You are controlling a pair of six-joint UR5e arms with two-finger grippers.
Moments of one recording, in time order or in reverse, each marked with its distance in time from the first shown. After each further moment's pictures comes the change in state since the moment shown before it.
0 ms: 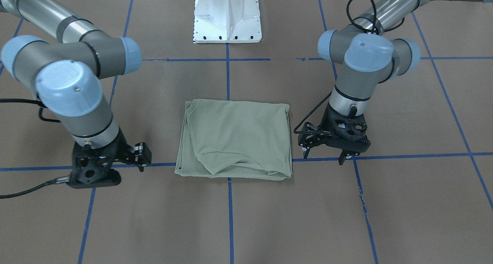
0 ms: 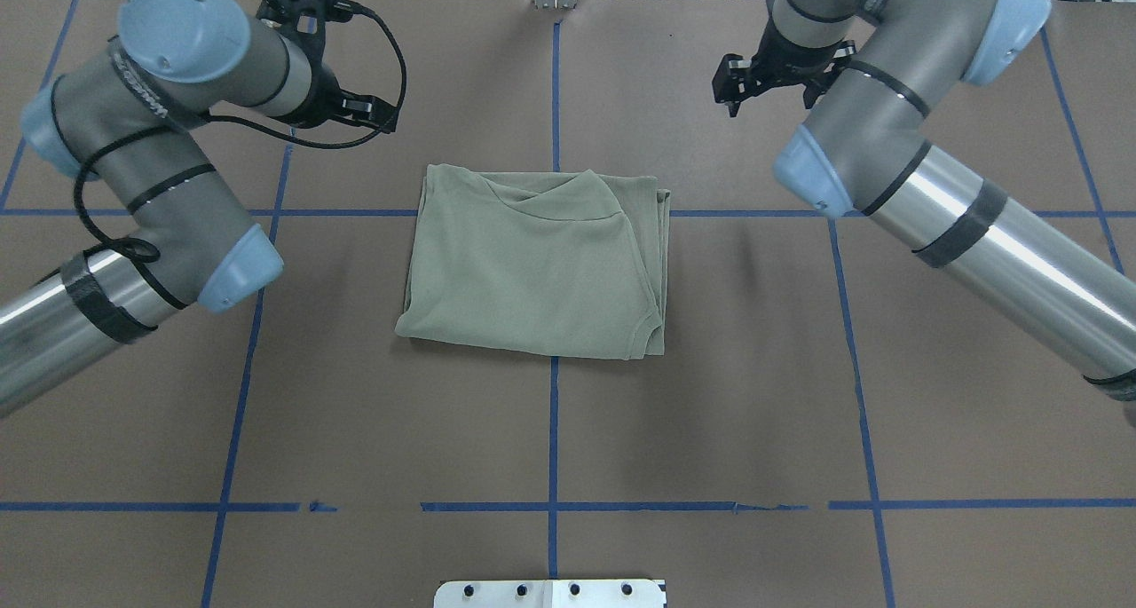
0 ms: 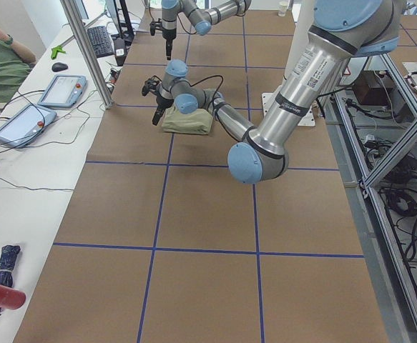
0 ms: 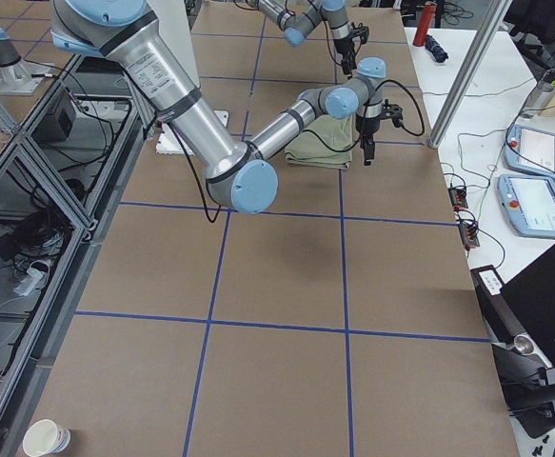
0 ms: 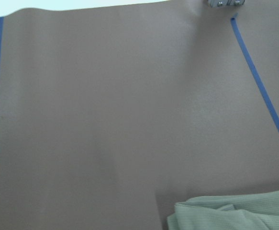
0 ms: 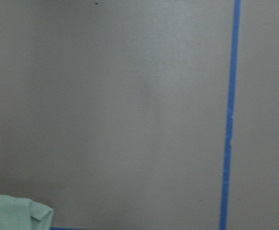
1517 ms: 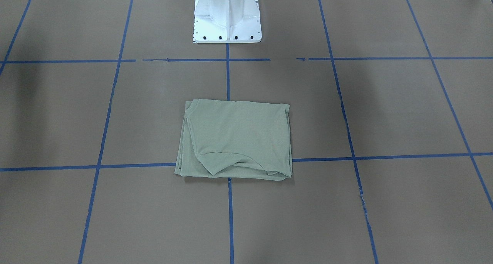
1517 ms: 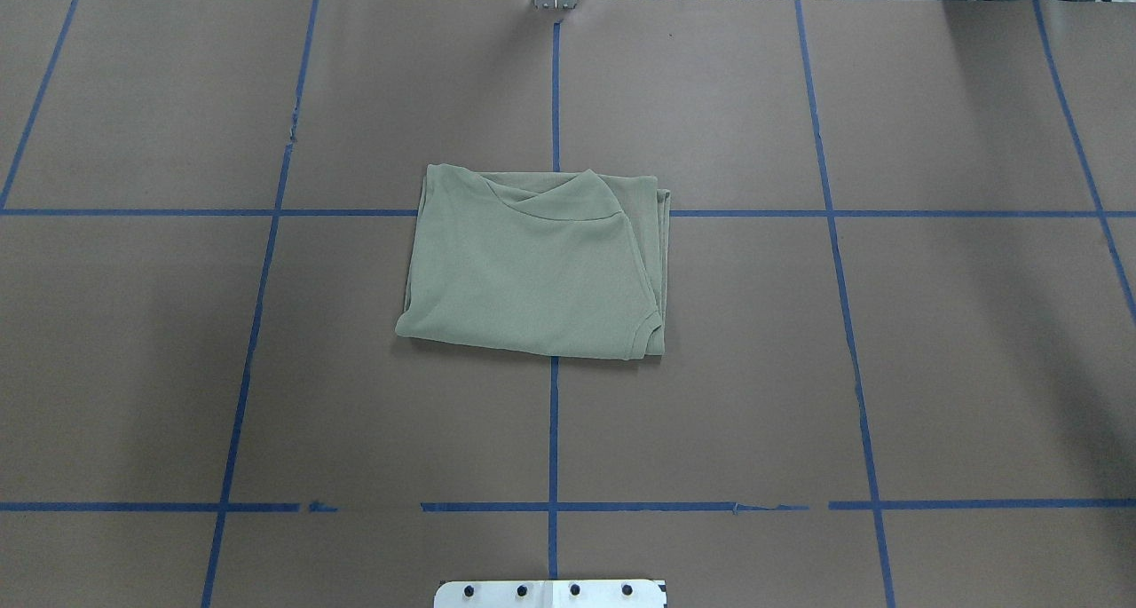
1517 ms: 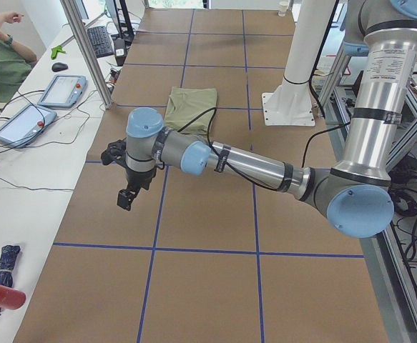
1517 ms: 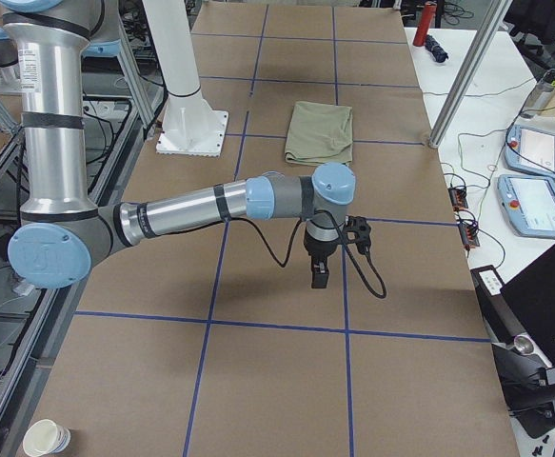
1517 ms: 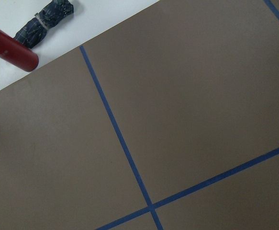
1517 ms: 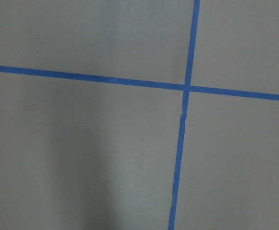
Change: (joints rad) left arm -0.670 0.432 -0.105 0.227 -0.379 0.889; right arm 0.504 -0.715 0.369 -0.156 0.250 -0.671
